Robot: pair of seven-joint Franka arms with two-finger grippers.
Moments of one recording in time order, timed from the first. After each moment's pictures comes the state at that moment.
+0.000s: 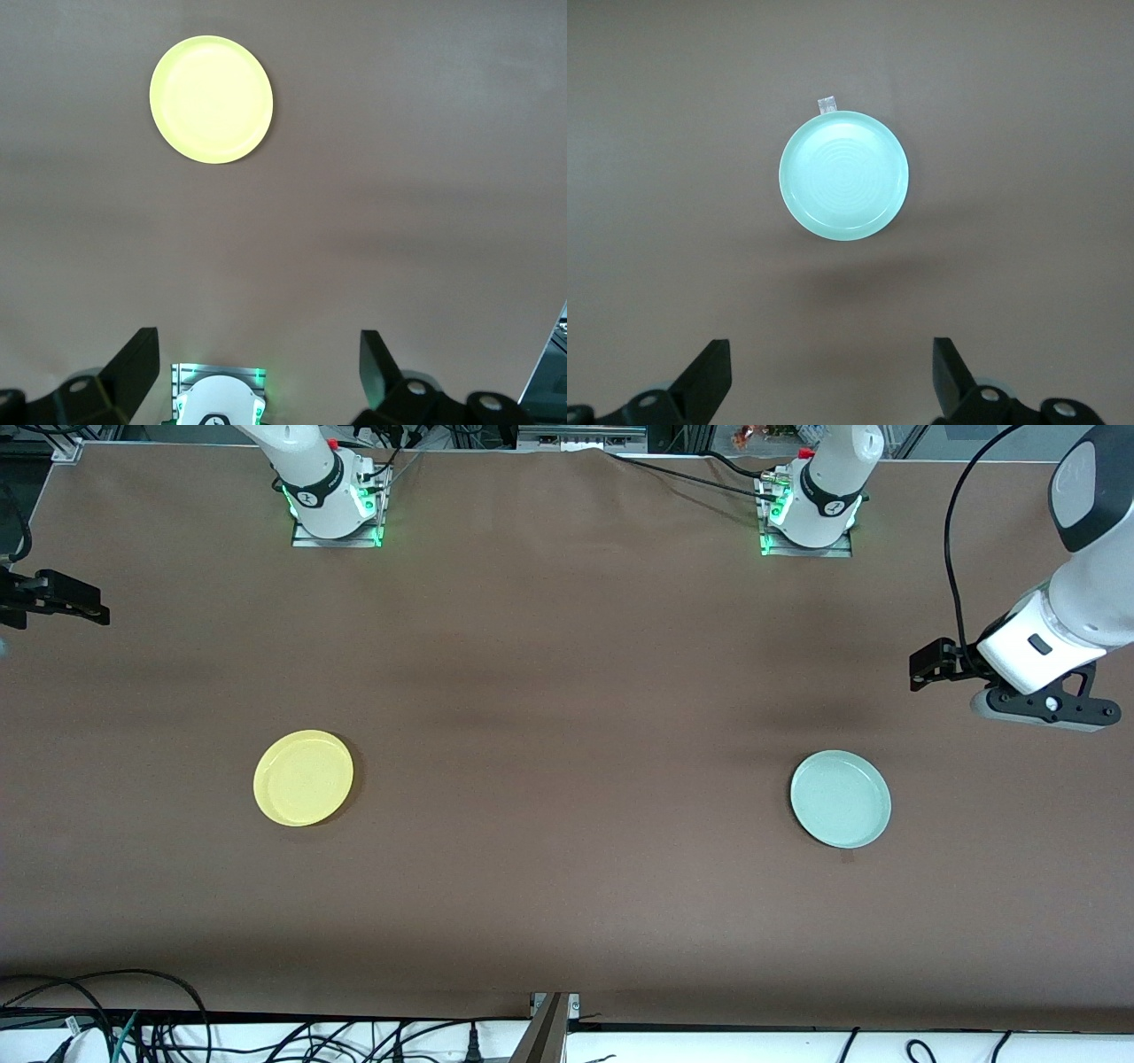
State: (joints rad) left arm 0.01 0.10 -0.06 -1.67 0.03 1.69 0.07; right arm 0.12 0.11 -0.21 -1.43 -0.05 1.35 -0.19
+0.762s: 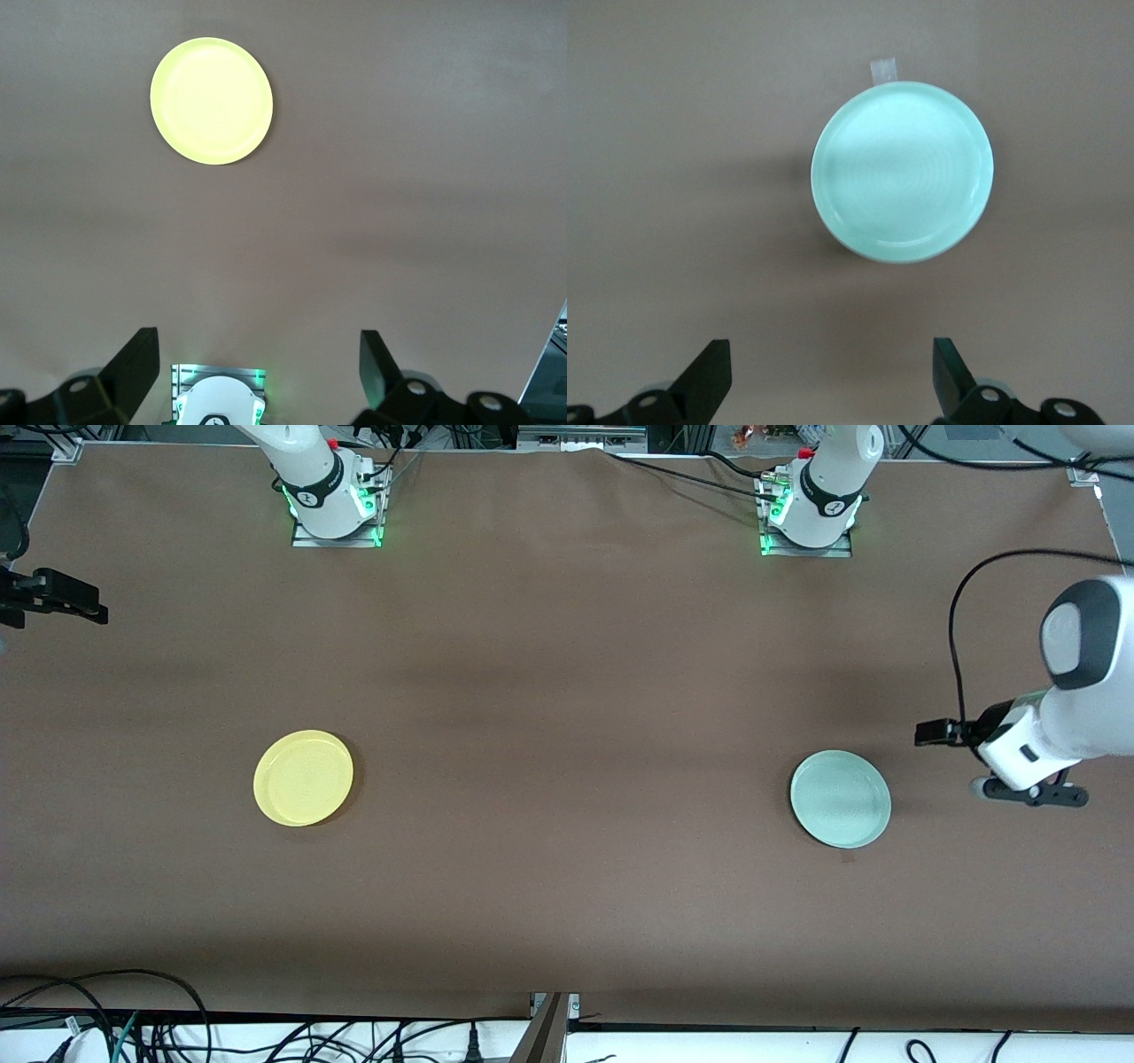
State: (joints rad) left arm 0.13 0.40 -0.06 -1.63 0.03 1.84 0.19; right arm 0.12 0.11 -0.21 -1.43 -0.05 1.35 -0.19
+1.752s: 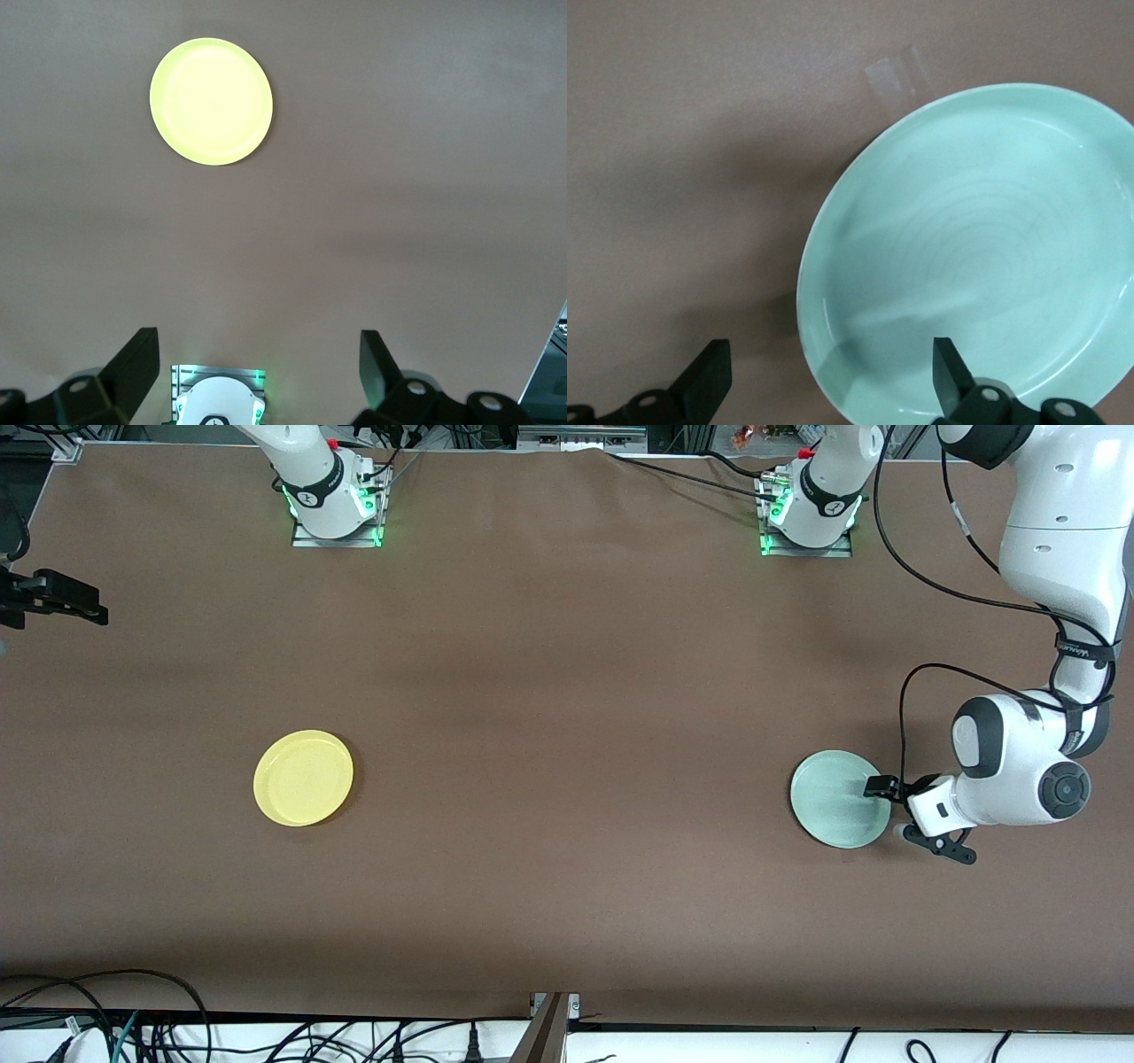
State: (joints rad) left arm 0.19 0.73 -0.08 -1.62 -0.02 2.16 0.50; right arm 0.12 0.12 -0.21 -1.43 -0.05 1.35 -0.19
